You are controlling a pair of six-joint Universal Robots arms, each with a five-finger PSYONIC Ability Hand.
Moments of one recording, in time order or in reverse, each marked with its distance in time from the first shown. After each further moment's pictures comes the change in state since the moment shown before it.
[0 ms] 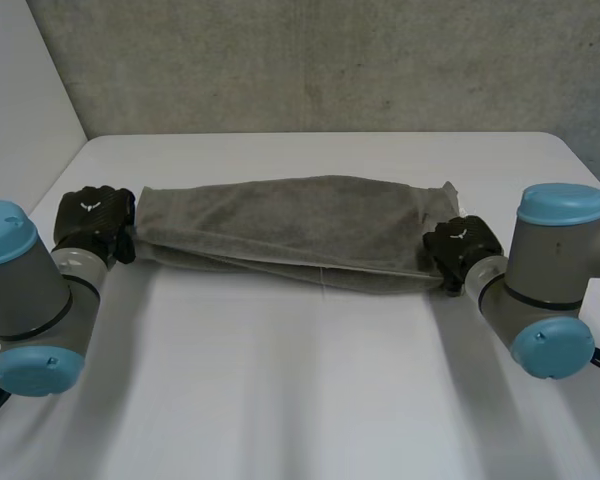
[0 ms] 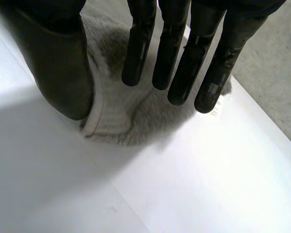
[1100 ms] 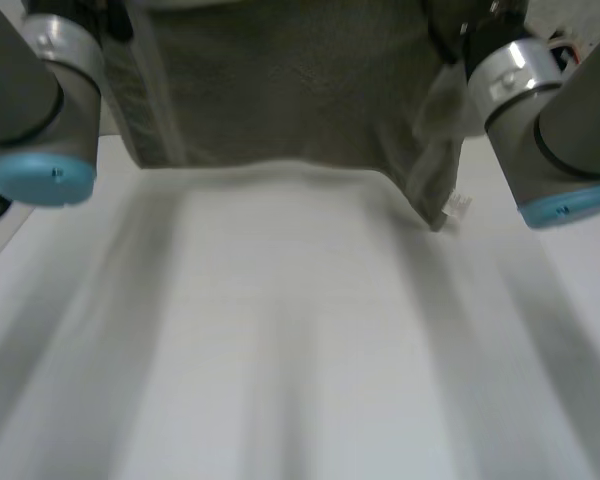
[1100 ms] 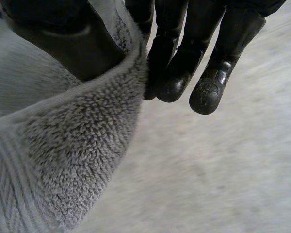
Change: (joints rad) left arm -0.142 -0.071 0.824 -0.260 -0.069 0.027; right arm 0.081 -0.189 -0.382 -0.242 -0.153 -0.167; left_hand -0.005 -0.008 -0.001 0.000 0.000; right_hand 0.585 0.572 0.589 0.592 0.613
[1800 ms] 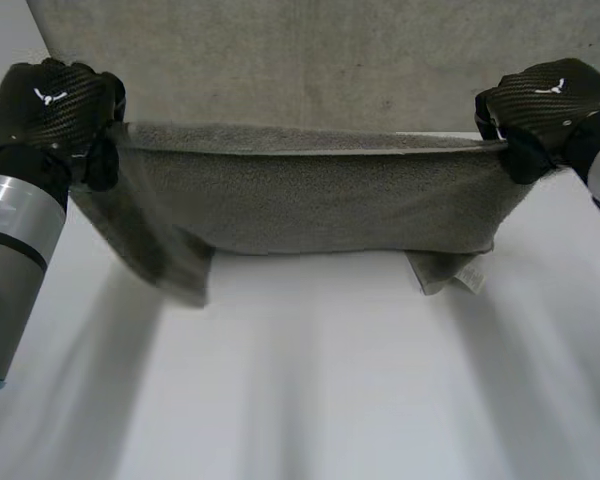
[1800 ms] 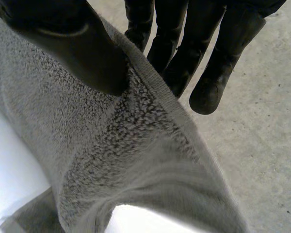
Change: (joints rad) left arm 0.010 0.543 -0.811 0.048 0.090 0.098; right arm -0.168 -0.393 0.310 0.642 -0.072 0.204; left_hand -0.005 -0.001 -0.004 0.000 -0.001; right_hand -0.003 -0.010 -0.008 0.000 -0.005
